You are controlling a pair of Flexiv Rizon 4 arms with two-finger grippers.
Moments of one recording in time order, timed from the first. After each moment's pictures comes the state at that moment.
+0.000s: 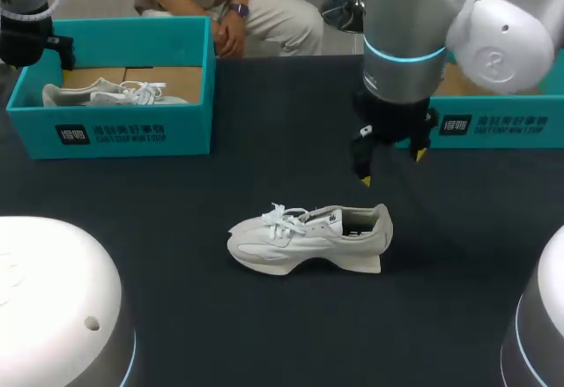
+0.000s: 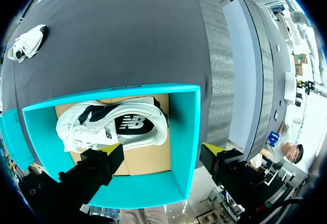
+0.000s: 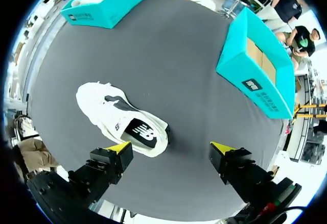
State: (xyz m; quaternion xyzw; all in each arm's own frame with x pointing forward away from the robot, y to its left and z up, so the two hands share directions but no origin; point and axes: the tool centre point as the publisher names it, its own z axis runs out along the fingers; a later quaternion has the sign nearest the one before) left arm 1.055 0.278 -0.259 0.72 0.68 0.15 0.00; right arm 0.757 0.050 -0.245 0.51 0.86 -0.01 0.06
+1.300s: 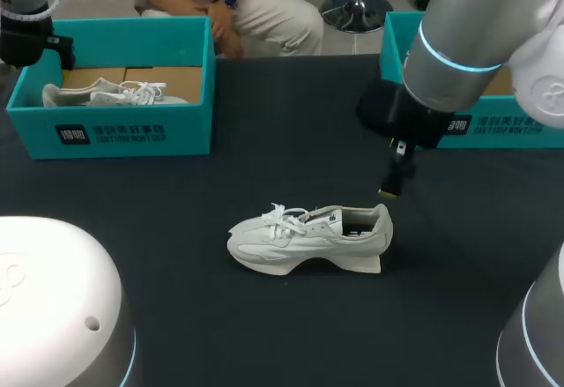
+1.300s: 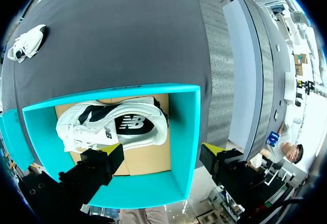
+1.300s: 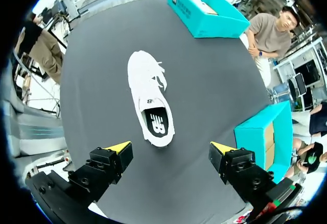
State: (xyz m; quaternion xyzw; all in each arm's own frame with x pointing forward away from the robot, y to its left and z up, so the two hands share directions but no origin) left arm 1.055 0.278 -0.259 0.72 0.68 0.15 0.00; right arm 0.740 0.049 -0.228 0.14 0.99 0.07 0.07
